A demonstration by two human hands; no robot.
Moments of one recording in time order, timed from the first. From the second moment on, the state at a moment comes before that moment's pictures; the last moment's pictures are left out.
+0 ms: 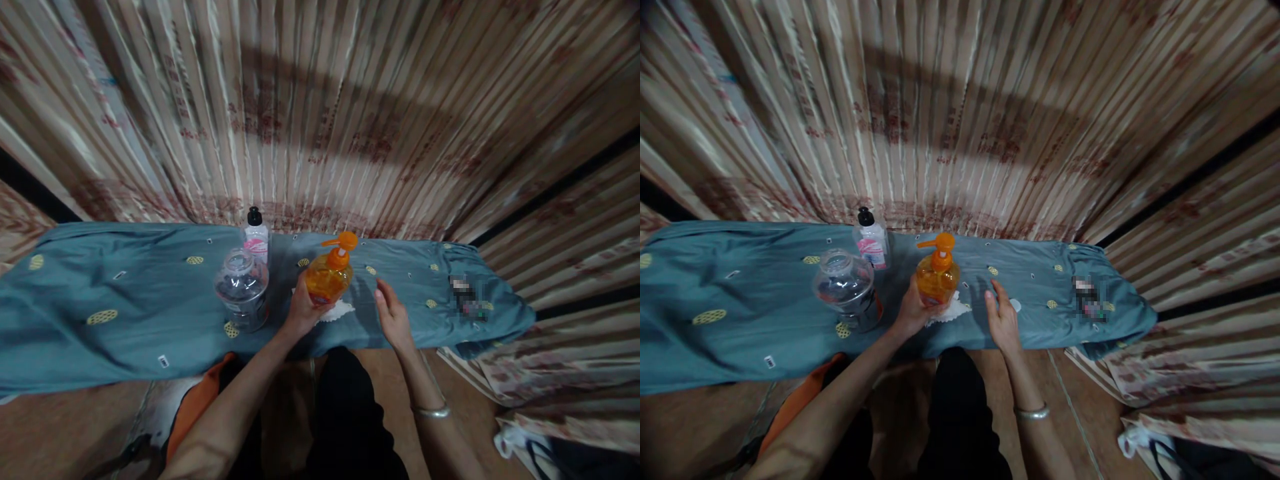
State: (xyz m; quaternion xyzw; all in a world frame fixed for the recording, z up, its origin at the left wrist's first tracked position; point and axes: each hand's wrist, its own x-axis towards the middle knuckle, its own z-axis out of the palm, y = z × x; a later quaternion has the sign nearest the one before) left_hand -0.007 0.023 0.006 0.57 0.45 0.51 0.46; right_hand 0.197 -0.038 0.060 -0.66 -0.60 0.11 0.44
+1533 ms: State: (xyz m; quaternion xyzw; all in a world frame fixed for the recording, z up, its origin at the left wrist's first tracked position) left_hand -0.006 0.021 0.018 0.57 0.48 0.50 0.45; right_hand 0.134 -0.011 0.122 -0.48 -0.59 0.29 0.59
